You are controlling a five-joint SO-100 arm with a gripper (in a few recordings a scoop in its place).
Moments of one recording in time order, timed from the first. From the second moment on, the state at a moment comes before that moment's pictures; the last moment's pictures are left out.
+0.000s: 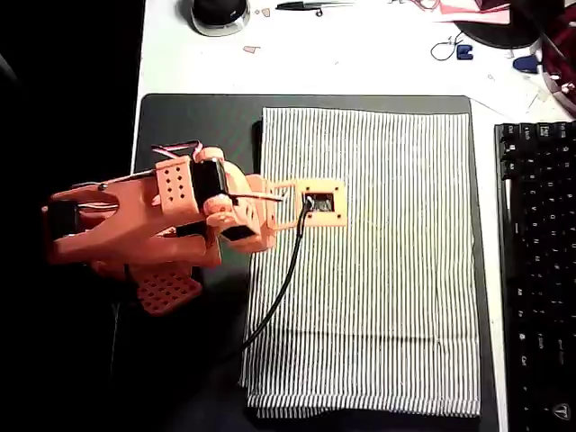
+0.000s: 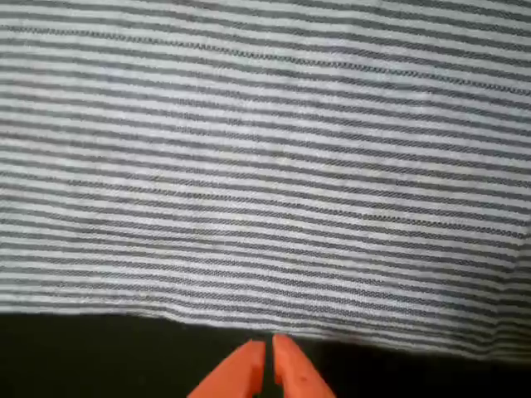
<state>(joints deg) -14.5 158.6 148.6 81.7 -80.2</state>
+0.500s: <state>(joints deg) -23.1 141.2 135.1 78.3 -71.9</state>
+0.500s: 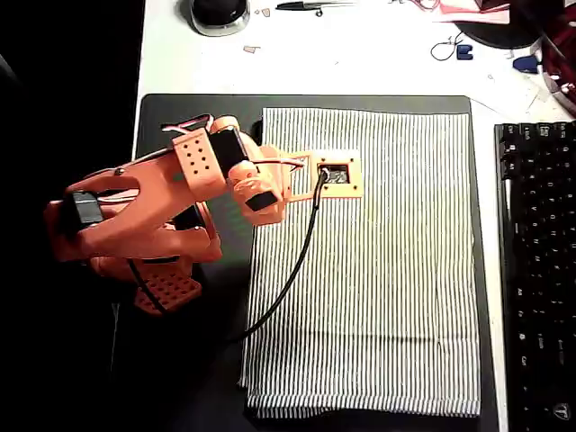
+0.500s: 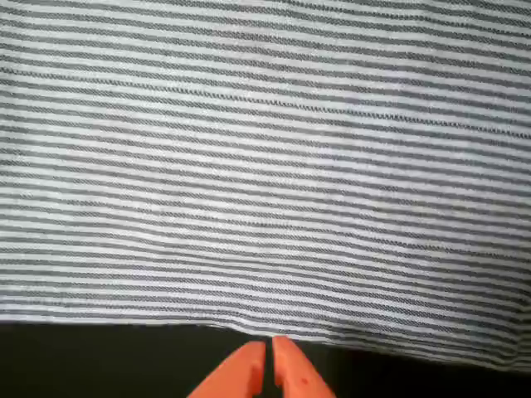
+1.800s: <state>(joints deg) -39.8 75.9 80.2 67.5 -55.6</state>
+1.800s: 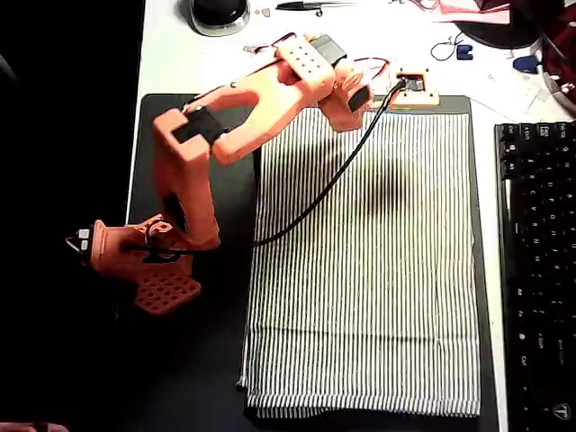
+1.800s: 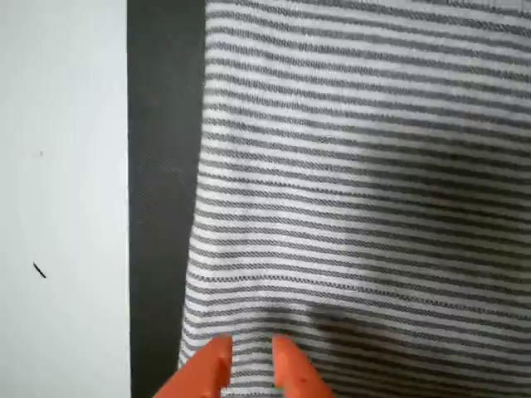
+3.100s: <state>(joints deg) -35.9 42.7 42.8 83.8 -58.8</state>
